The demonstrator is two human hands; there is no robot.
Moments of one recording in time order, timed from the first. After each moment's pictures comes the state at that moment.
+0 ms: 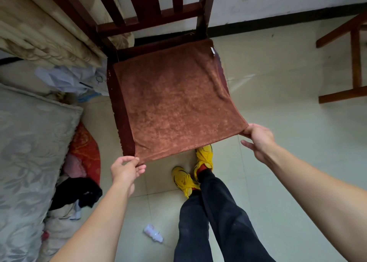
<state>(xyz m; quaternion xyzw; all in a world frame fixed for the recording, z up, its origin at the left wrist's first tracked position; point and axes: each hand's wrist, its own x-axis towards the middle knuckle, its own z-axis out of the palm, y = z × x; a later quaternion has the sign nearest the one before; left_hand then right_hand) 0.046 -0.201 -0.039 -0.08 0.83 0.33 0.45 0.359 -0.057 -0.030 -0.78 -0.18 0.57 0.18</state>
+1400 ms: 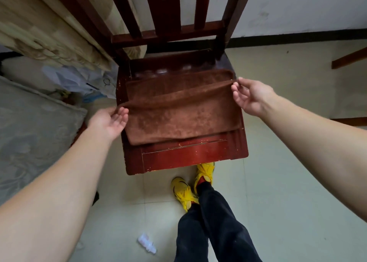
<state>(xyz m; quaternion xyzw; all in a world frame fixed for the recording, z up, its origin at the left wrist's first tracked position) -0.049 -0.034 -0.021 -0.24 0.69 0.47 0.49 0.270 0.116 -0.019 -0.67 -0.07 0.69 0.27</state>
